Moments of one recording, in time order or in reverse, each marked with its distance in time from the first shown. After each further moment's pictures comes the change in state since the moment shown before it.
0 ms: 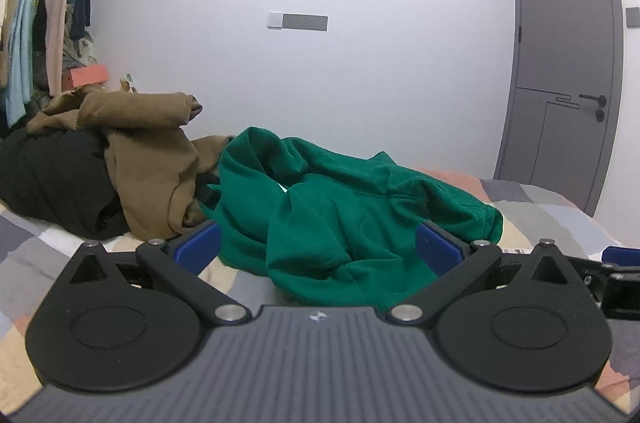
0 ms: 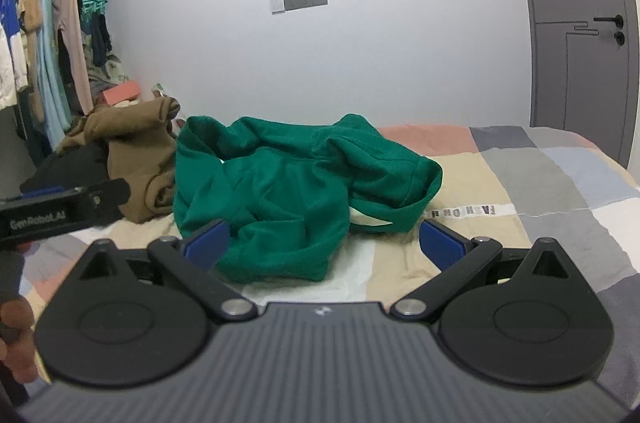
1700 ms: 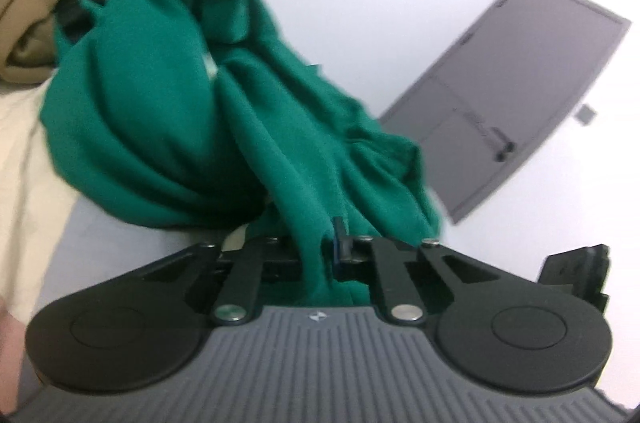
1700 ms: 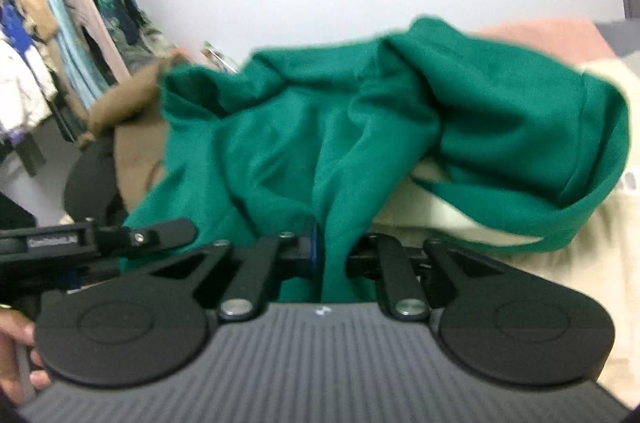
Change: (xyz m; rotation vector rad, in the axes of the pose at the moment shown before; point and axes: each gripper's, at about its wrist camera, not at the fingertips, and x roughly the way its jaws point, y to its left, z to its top) left arm 0.220 0.093 -0.036 -0.466 0.320 -0.561; right arm 0.229 -0.024 -0.003 0.151 0.211 0.307
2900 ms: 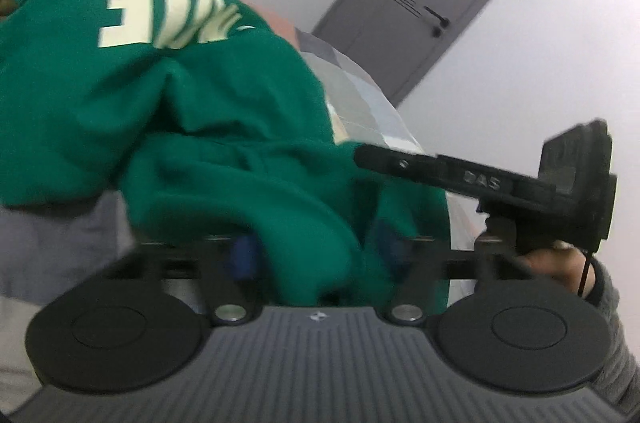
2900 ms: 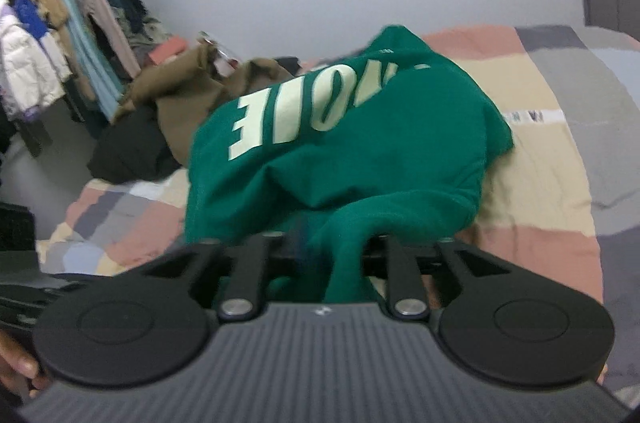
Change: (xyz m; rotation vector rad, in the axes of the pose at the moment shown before) left arm -0.131 -0.132 -0.122 0.149 0.265 -0.026; right arm -0.182 0.034 -0.040 0.007 0.072 -0.096
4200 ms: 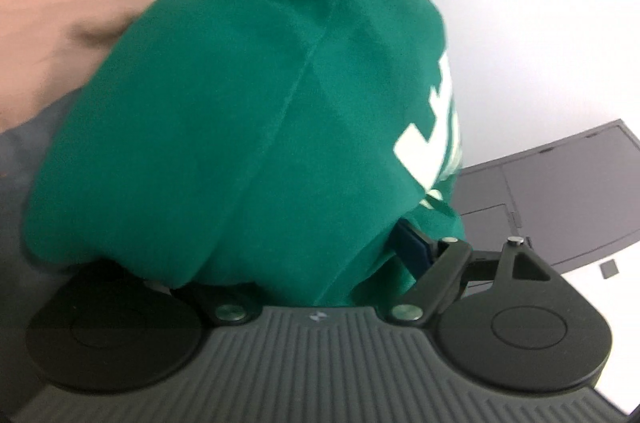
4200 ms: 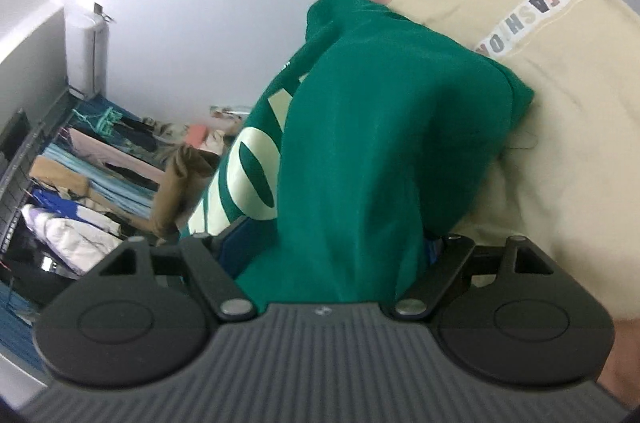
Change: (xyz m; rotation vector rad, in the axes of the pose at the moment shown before) left arm 0.078 0.199 0.062 -0.718 -0.328 0.124; right arm 0.136 -0.157 0.033 0.568 0.012 0.304
